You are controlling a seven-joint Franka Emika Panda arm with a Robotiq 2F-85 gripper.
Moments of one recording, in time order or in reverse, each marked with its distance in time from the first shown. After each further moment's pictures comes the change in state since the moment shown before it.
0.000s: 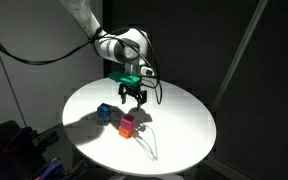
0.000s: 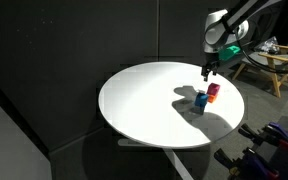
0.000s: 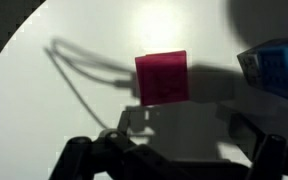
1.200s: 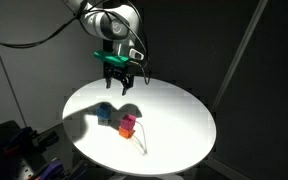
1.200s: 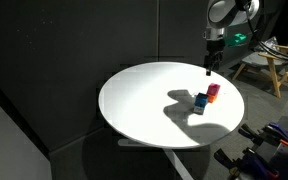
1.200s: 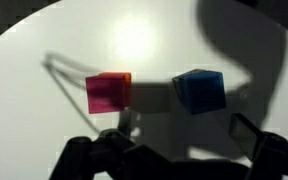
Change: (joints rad) arm 0.013 -0.210 0.067 -0.075 0.085 -0.214 -0.078
